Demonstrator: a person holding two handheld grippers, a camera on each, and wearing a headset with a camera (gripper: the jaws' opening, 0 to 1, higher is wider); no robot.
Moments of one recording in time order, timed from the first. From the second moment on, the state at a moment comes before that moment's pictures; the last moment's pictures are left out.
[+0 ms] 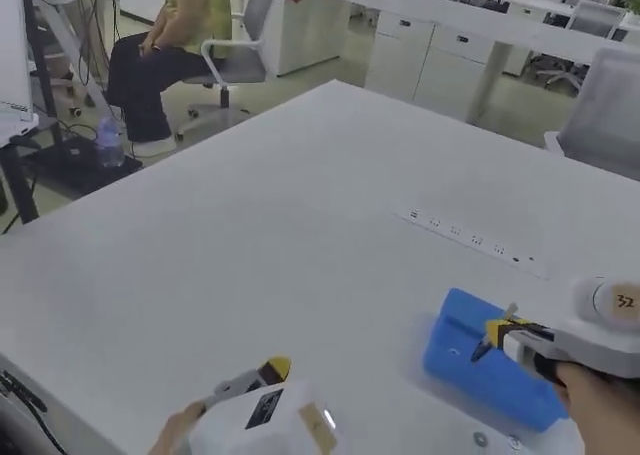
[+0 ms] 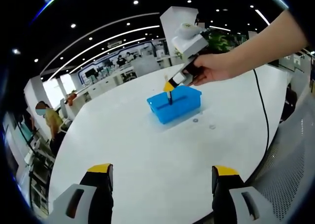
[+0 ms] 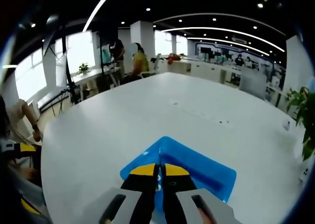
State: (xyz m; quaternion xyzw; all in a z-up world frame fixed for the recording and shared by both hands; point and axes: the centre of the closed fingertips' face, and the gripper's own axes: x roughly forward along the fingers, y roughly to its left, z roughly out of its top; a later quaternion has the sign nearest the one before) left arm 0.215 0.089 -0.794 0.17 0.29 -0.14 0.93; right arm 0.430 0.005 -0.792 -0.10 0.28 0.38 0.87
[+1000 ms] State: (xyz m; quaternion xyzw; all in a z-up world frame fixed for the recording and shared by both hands) left arm 0.216 0.090 -0.791 0.17 0.28 -0.14 0.93; right arm 0.410 -0.003 -0.755 -0.08 0.24 0.39 0.88
